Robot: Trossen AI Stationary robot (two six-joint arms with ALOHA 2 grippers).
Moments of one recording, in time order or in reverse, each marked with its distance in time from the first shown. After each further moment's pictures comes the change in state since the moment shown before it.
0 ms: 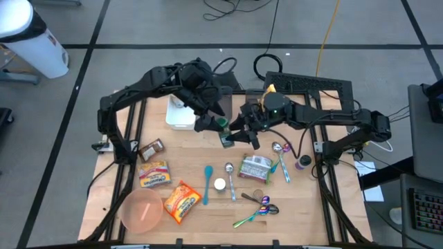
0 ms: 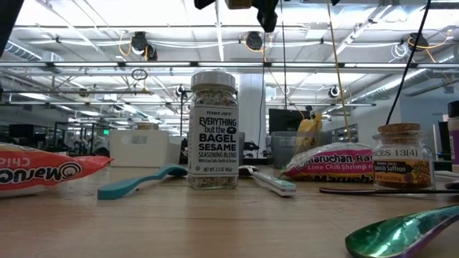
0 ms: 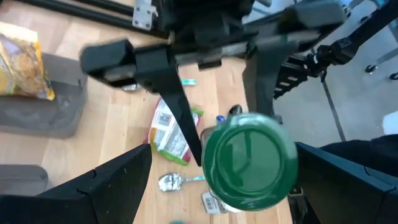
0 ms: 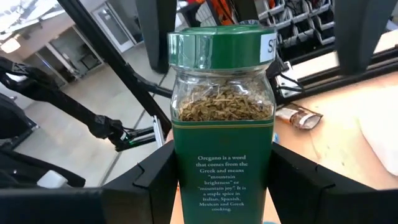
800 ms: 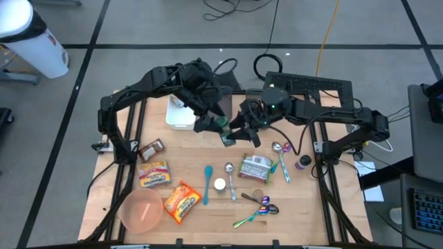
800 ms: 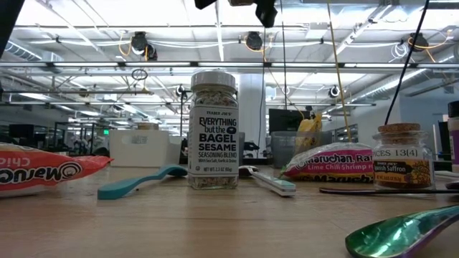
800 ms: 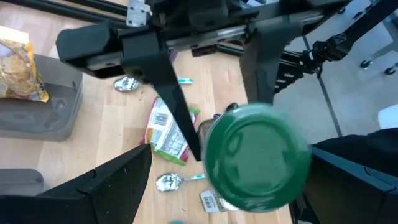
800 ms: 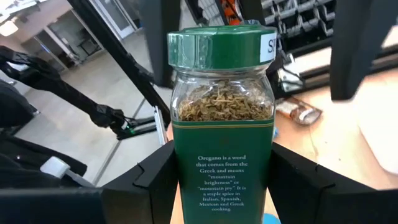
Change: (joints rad) left arm 0.000 0.005 0.000 -0.005 0.018 0.020; right arm -0.020 0.020 0.098 -0.144 -0.050 -0.052
